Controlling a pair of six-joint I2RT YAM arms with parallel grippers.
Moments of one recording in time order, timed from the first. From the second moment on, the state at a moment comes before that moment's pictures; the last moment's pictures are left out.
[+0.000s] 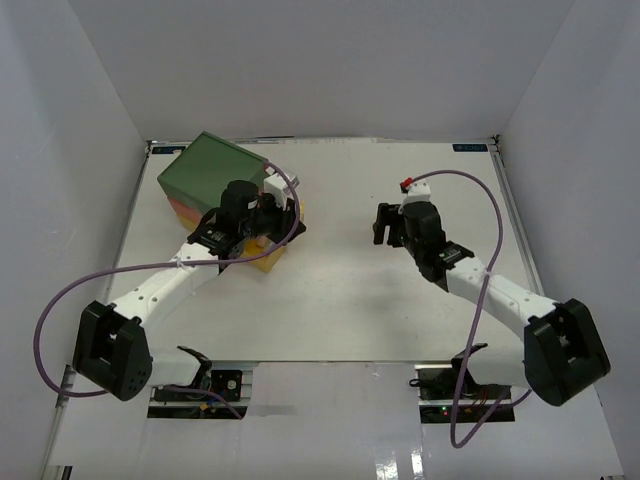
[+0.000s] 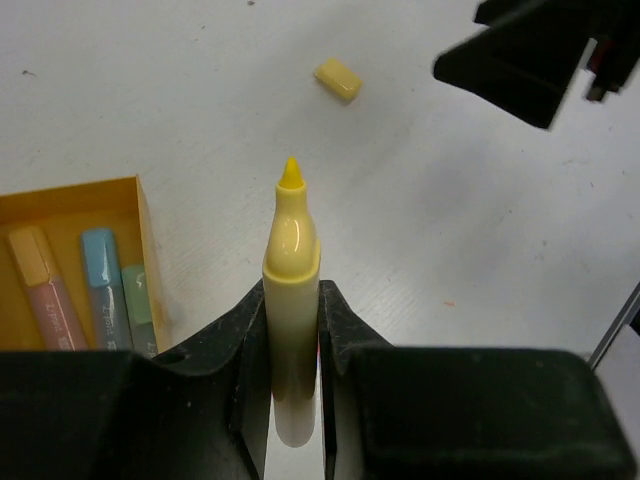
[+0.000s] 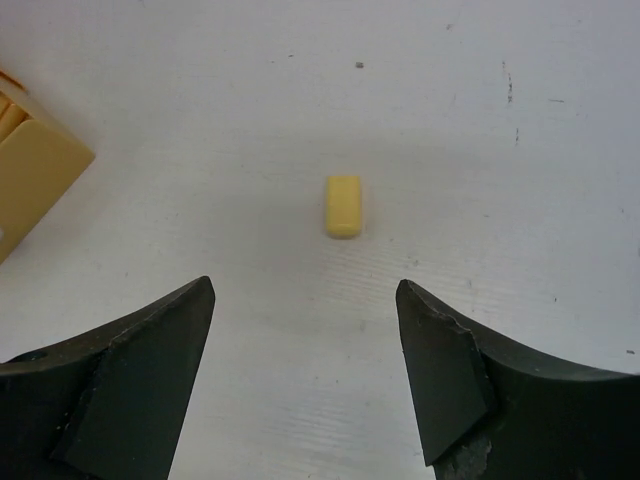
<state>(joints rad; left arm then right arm) -0.50 1.31 0.96 -0.09 0.35 -0.09 0.56 1.22 0.69 0.09 0.24 0.28</state>
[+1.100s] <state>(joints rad) -0.49 1.15 0.86 -0.10 0.28 -0.03 0.45 1.92 1.20 -0.17 -0.02 -0.01</state>
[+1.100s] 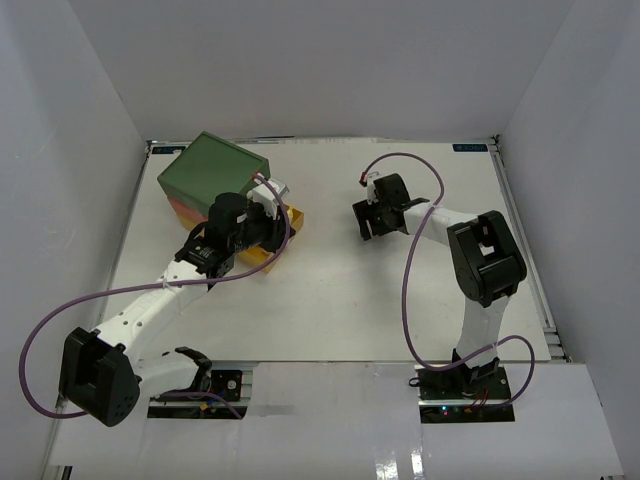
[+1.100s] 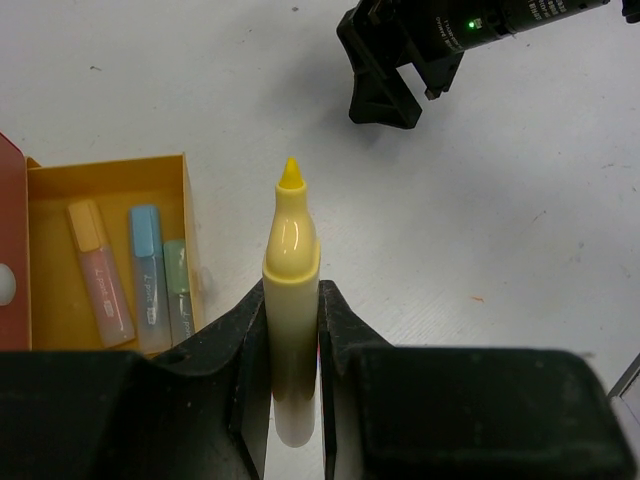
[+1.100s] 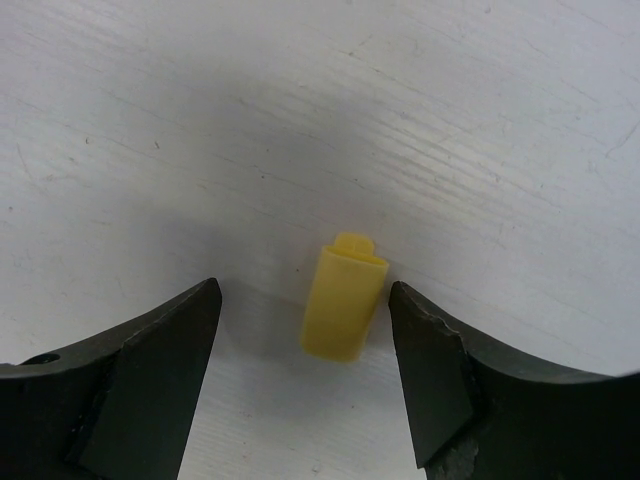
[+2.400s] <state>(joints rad) -0.49 1.15 0.86 -0.10 0.28 -0.05 0.63 1.73 0.96 -0.13 -0.03 -0.24</state>
